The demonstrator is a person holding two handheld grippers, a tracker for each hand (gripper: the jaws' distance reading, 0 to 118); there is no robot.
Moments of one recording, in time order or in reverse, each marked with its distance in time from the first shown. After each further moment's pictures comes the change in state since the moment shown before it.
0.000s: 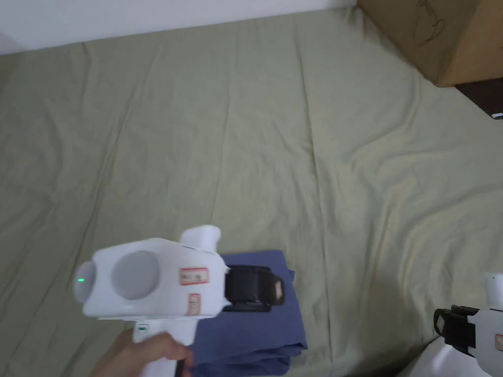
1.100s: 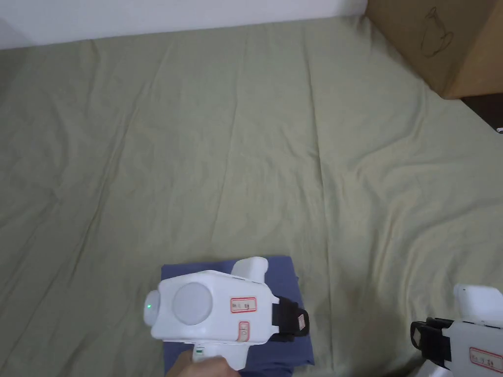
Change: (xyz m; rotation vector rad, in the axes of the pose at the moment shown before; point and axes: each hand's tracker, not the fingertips) left arm 0.003 -0.027 -0.075 -0.077 -0.196 0.027; right arm -0.030 0.001 -0.009 -0.046 0.047 0.083
